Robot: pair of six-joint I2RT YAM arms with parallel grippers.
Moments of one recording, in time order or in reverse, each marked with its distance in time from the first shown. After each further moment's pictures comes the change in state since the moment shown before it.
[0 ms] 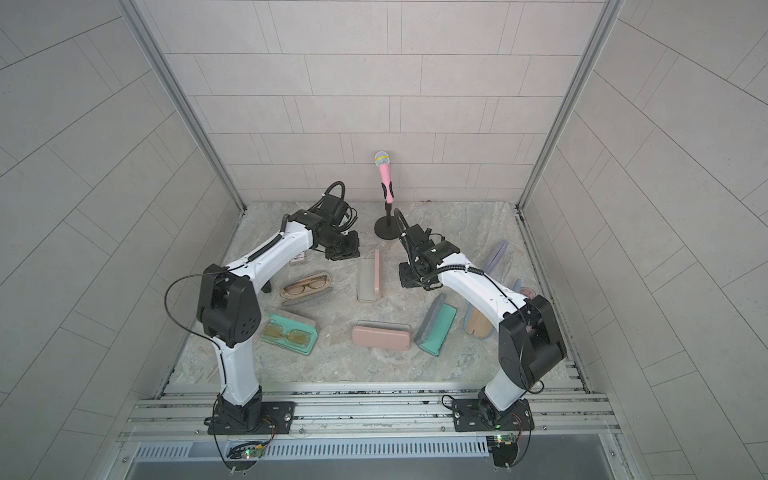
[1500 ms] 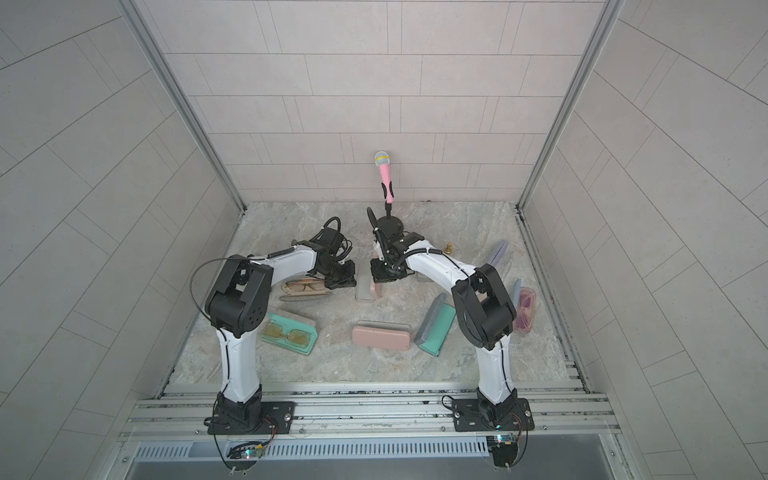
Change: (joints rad) left arm 0.039 0.134 -0.326 0.310 0.126 -0.016; right arm 0.060 0.357 0.262 0.064 -0.229 -0.002
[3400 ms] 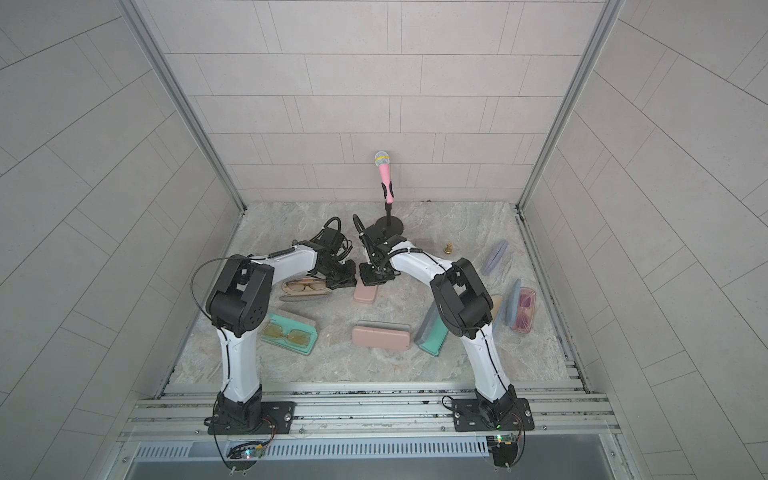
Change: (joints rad) left arm -0.003 0.004 0.004 0.008 0.019 -0.015; right arm 0.045 0.174 0.127 0.004 0.013 0.023
